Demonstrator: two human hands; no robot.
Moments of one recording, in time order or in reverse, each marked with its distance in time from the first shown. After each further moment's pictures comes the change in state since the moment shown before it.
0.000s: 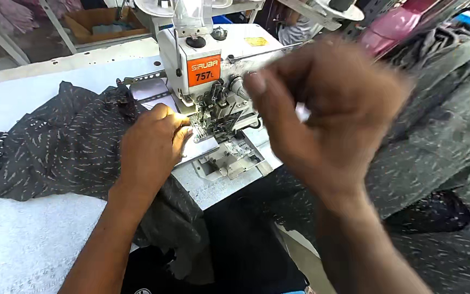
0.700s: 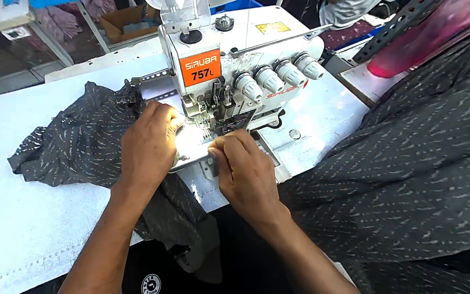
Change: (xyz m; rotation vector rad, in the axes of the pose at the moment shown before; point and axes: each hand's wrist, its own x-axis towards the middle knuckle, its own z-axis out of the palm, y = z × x) left_hand 0.001 0.002 0.001 0.123 0.046 -0.147; right_hand -0.096 0.006 0.073 -0.065 -0.145 0.308
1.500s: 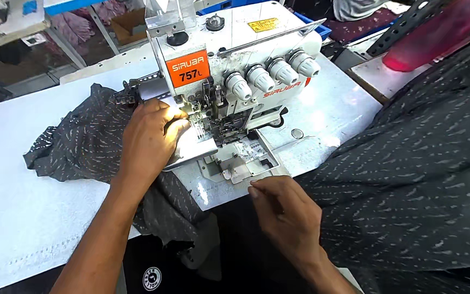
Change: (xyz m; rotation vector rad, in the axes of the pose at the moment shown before) left_hand 0.009 0.004 -0.001 -0.049 -0.030 0.046; right_hand -0.092 0.051 -0.031 0.256 0.126 0.081
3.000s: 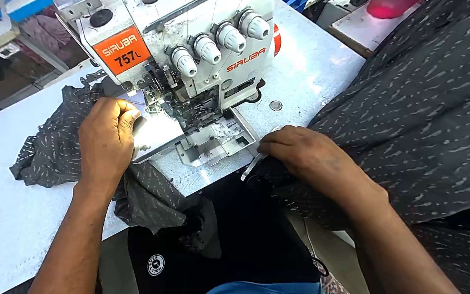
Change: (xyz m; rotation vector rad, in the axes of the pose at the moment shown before) left_hand -0.013 -0.003 -0.001 0.126 0.053 0.029; right_hand 0.042 0.078 -0.083 -0.341 -0.576 -0.332
